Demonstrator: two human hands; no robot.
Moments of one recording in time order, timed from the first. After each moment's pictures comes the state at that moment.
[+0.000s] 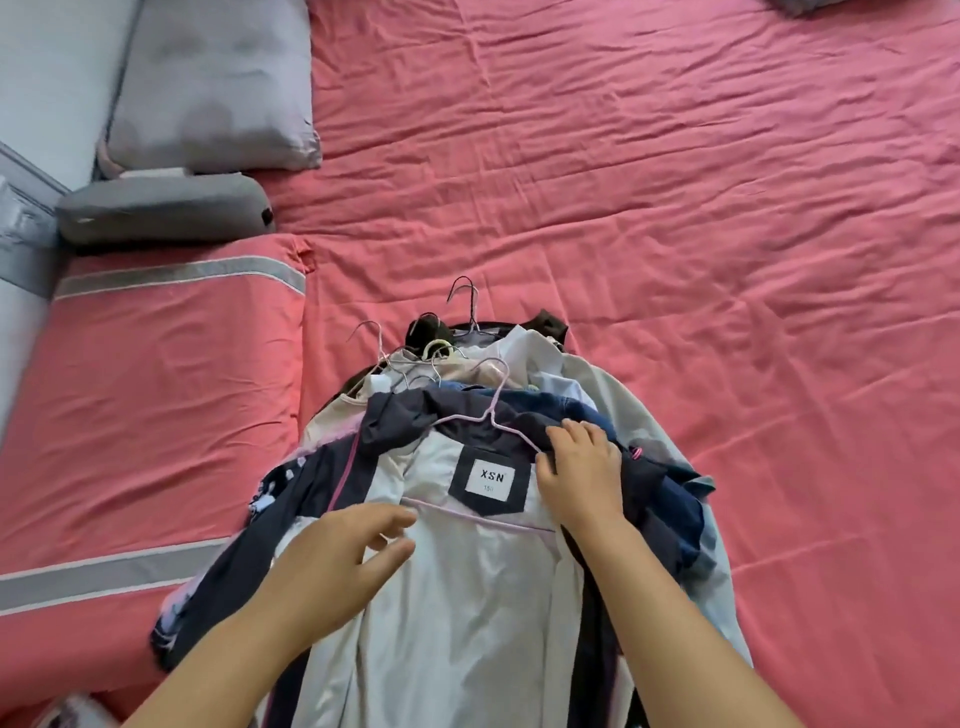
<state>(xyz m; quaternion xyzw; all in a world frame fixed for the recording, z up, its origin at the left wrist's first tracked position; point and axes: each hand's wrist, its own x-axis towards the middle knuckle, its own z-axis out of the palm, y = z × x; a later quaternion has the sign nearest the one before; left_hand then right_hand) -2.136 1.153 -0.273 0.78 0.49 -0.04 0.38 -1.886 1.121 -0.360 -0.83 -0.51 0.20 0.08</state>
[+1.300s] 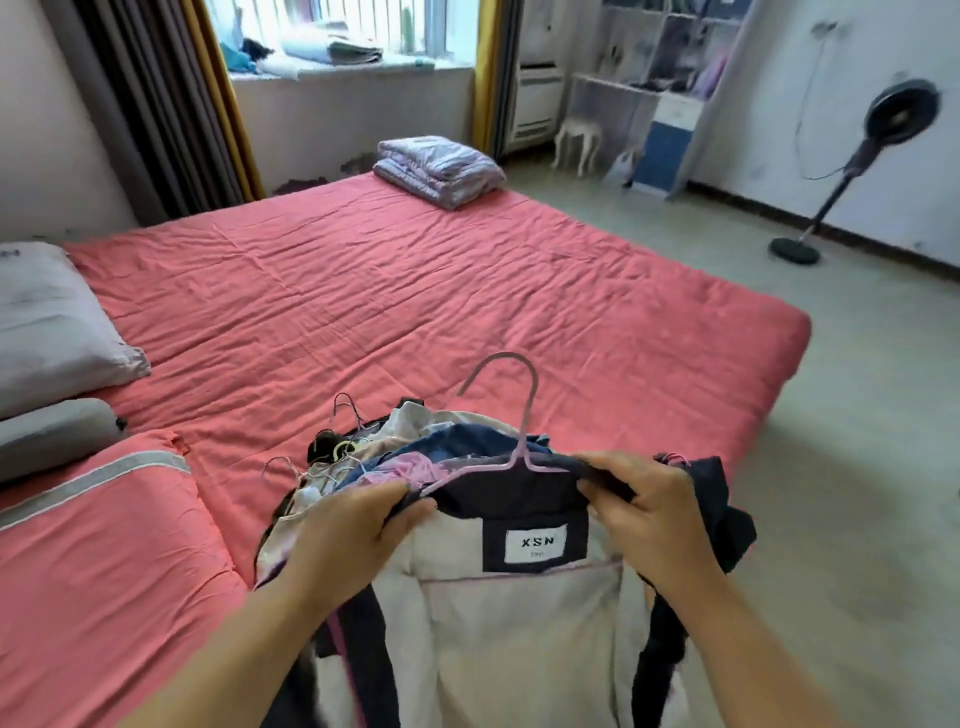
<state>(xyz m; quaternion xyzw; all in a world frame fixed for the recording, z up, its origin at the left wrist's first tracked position) -2.207 1.151 -0.164 0.95 0.10 0.19 0.22 -2.071 0.913 -0.112 -0.81 -0.36 -0.03 0.47</state>
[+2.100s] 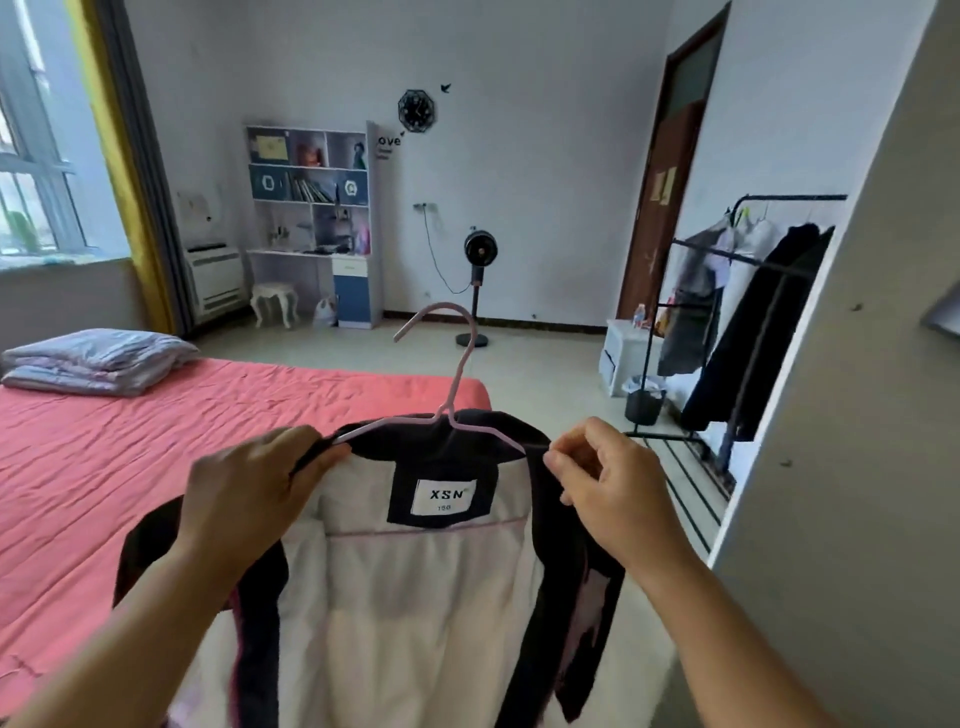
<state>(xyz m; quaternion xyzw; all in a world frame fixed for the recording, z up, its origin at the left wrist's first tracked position) -2.174 0.964 0.028 0.86 -0.16 0.46 0.12 -2.223 0.667 0.048 -0.87 -0.07 -0.32 0.38</state>
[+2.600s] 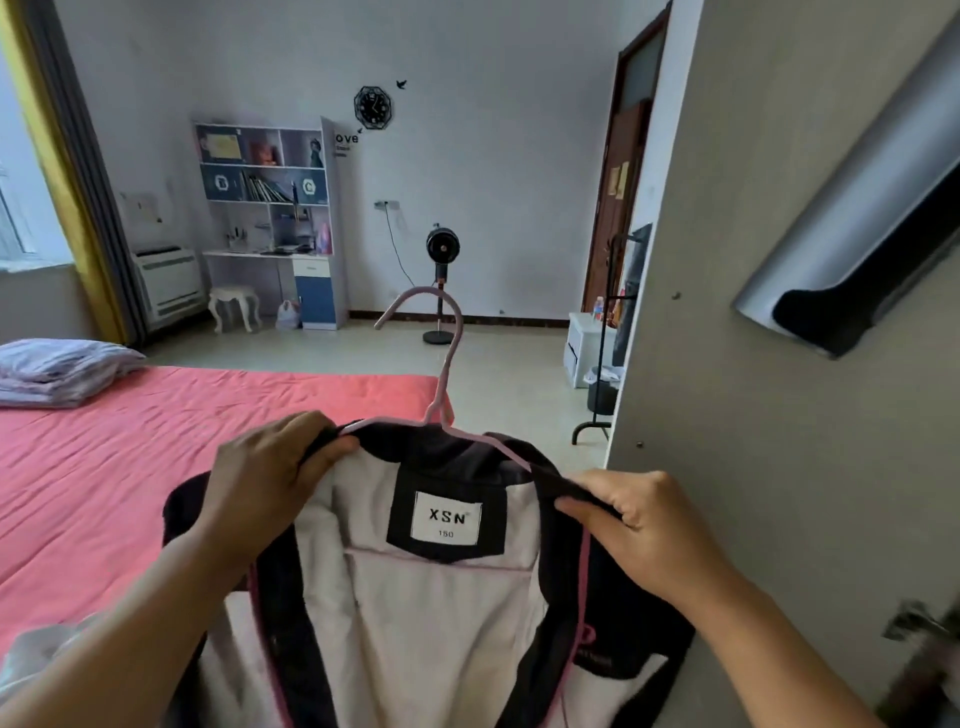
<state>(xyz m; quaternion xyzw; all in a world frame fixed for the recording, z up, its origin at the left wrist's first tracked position) -2.191 0.829 0.044 0.84 -0.24 0.43 0.22 -2.279 0.516 0.043 -0.89 -0.20 -0.27 0.30</state>
